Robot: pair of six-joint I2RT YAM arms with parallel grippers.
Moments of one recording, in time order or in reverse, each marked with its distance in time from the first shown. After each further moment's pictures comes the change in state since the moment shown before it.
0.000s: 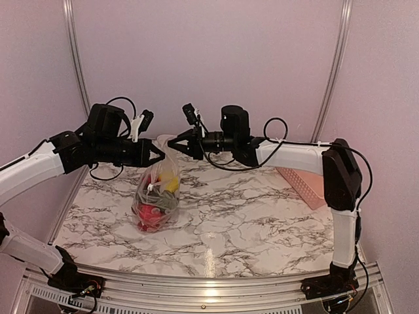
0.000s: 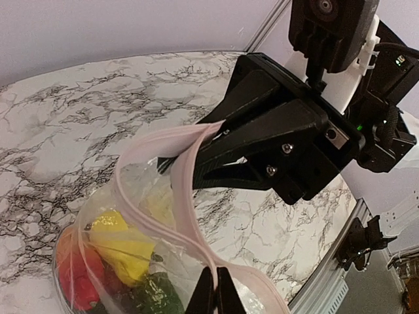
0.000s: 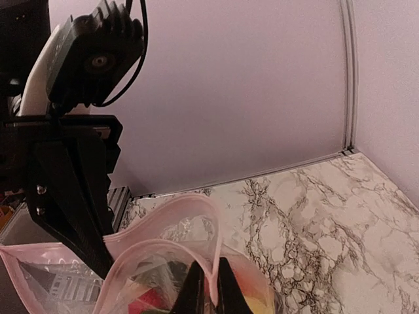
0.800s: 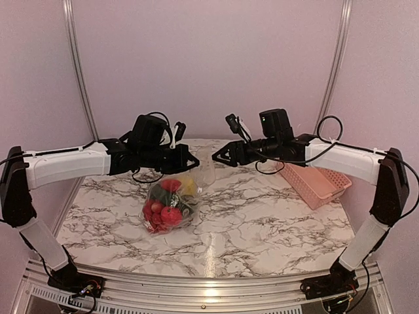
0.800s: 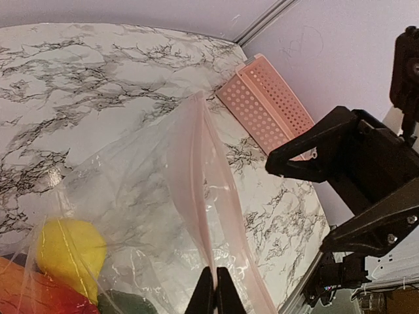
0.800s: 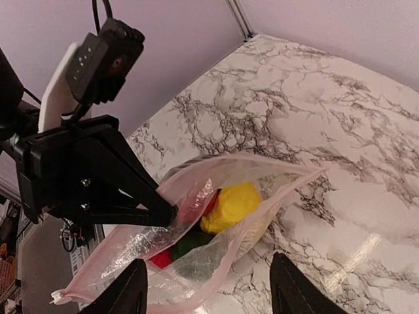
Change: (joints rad) left arm -0.084 0.354 0.041 0.327 0.026 -0.260; right arm -0.138 -0.426 -0.362 -0.467 0.204 0.081
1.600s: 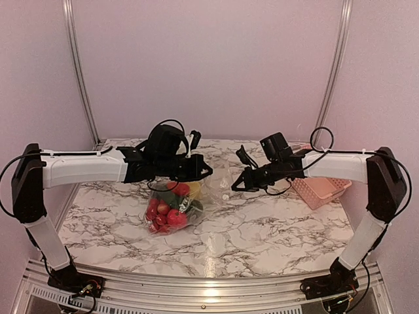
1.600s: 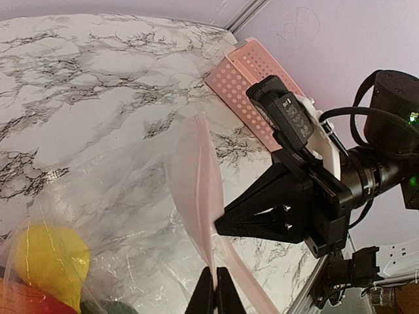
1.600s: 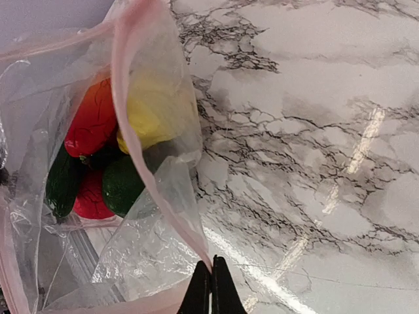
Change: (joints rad) left arm -0.092 0.116 0.032 0.085 -0.056 0.001; right arm -0.059 0.039 -0.180 -0.159 0.040 0.105
